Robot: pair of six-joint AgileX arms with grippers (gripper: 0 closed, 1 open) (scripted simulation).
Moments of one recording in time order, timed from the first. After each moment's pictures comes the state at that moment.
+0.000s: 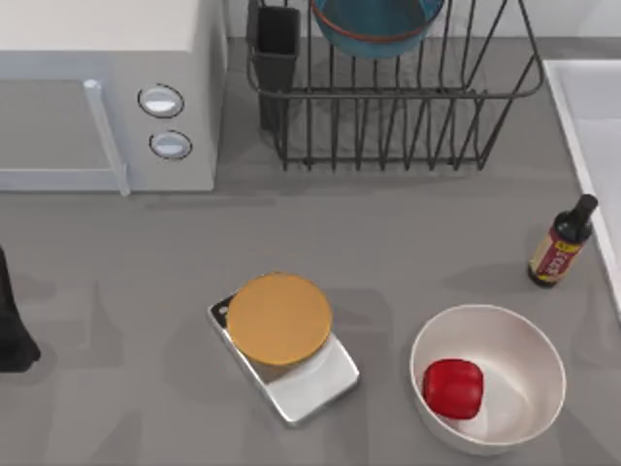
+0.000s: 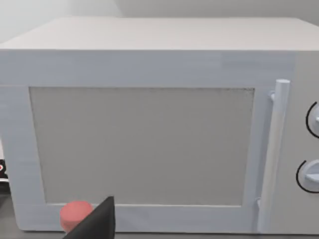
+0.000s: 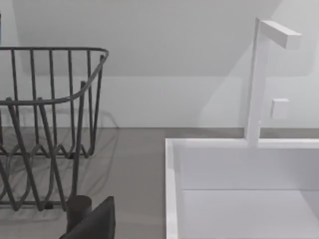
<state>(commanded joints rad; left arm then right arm) 0.00 0.00 0.00 0.00 0.00 0.00 0.00 0.00 0.00 0.00 0.00 0.00</state>
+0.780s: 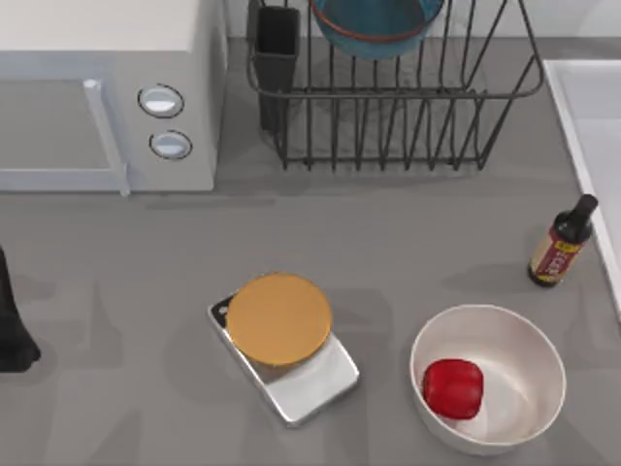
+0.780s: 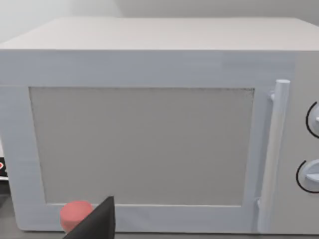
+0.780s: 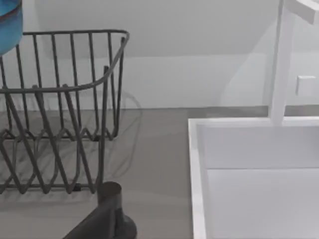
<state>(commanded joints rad) 0.00 0.00 0.00 0.00 0.00 0.00 0.05 0.06 0.06 -0.06 0.00 0.05</state>
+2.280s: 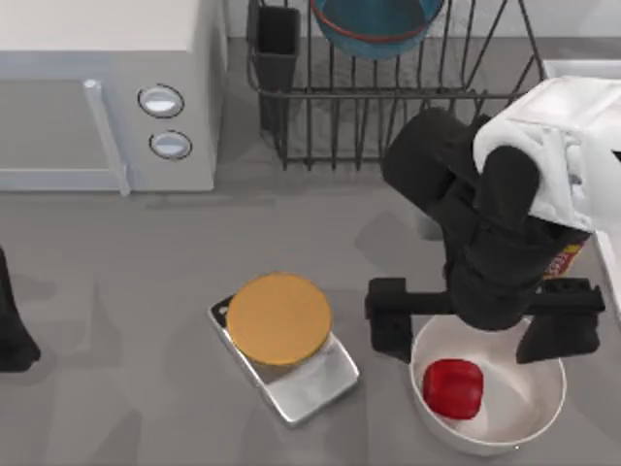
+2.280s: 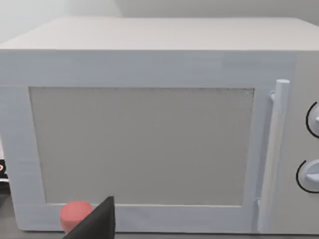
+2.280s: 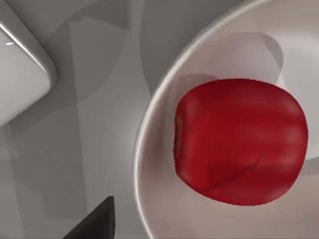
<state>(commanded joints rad) 0.00 0.00 0.00 0.00 0.00 0.00 0.73 1.74 1.25 -1.09 0.00 0.74</state>
